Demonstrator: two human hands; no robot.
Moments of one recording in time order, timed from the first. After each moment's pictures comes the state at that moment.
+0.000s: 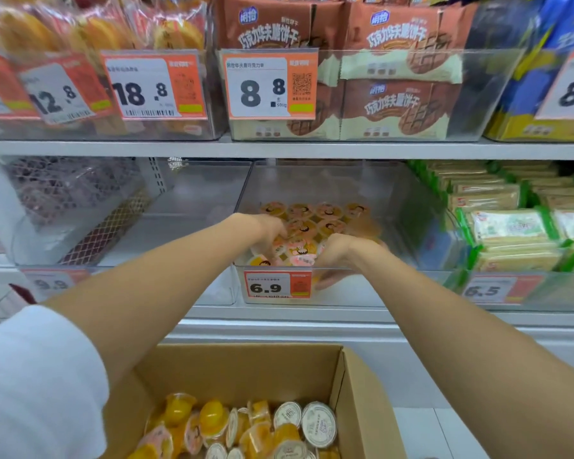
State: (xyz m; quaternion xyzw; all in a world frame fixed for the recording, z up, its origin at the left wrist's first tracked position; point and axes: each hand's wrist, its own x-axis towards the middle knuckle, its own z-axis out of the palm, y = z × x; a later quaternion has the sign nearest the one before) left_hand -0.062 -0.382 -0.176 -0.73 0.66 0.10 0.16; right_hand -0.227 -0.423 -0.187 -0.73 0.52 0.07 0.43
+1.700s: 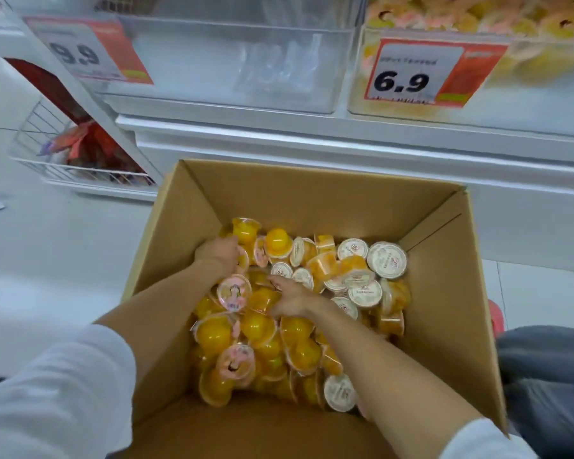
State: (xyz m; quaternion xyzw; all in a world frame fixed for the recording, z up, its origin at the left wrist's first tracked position) left_hand 0.011 -0.106 -0.491 -0.86 0.41 0.25 0.17; right_hand -0.164 -0.159 -0.531 -0.70 0.35 0.23 0.58
